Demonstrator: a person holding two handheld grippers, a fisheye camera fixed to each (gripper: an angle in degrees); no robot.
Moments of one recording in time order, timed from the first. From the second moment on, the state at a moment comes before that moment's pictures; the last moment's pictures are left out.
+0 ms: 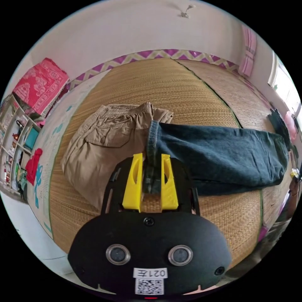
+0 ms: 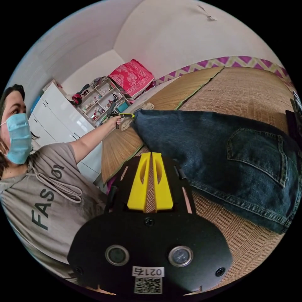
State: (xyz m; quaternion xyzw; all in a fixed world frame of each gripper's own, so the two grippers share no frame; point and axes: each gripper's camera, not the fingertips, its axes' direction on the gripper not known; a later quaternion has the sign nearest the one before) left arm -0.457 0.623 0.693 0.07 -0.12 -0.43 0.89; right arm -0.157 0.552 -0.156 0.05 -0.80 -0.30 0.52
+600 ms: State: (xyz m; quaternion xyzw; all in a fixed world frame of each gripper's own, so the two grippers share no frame) left arm -0.537 0.664 0.612 0.06 0.06 -0.49 0.87; right arm -0.124 0.506 -0.158 0.02 -0.82 -0.25 0.52
